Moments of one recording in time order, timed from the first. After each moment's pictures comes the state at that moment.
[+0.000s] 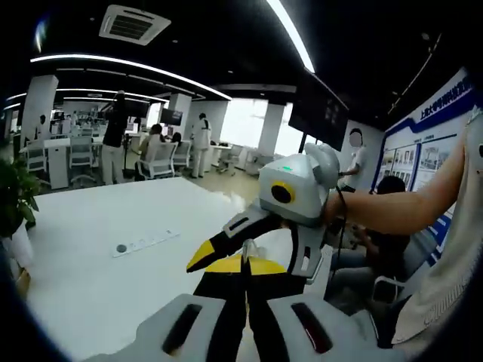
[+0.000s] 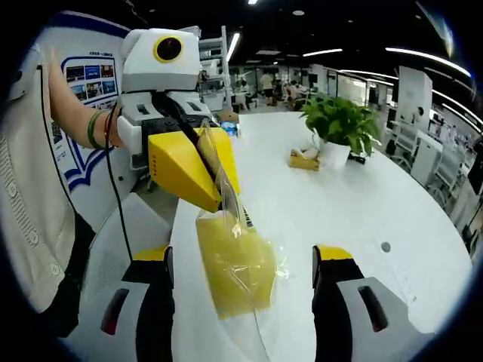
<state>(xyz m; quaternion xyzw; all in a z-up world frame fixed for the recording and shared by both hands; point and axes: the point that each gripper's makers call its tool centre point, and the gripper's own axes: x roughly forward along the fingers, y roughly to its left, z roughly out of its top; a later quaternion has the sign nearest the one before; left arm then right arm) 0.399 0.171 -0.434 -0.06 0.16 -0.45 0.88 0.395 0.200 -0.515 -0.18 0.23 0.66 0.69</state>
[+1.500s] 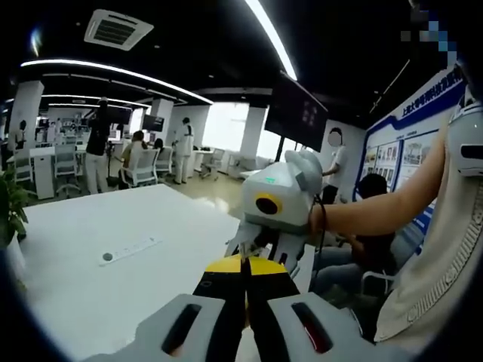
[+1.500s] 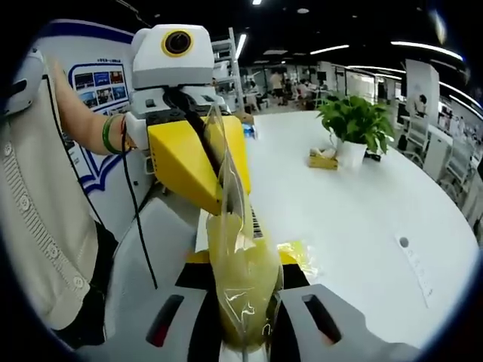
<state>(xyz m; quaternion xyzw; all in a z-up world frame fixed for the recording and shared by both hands) 0.363 0.157 -0.413 -0.05 0.14 -0.50 0.86 0.348 0.198 -0.500 -0.15 0.24 0.69 0.67</state>
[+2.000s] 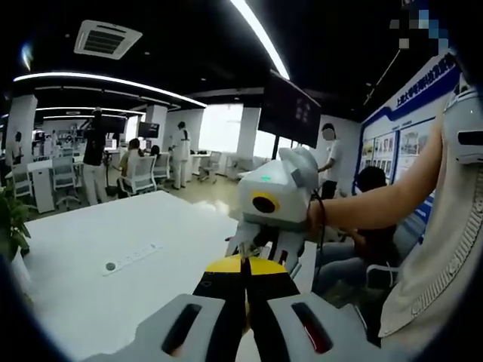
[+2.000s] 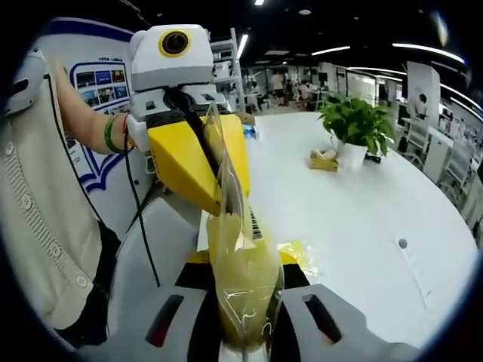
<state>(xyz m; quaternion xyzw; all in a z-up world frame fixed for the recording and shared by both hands) 0.357 0.152 -0.408 -0.03 0.12 -0.50 0.85 0.343 0.192 -0.496 -0.15 0.24 0.69 0.67</state>
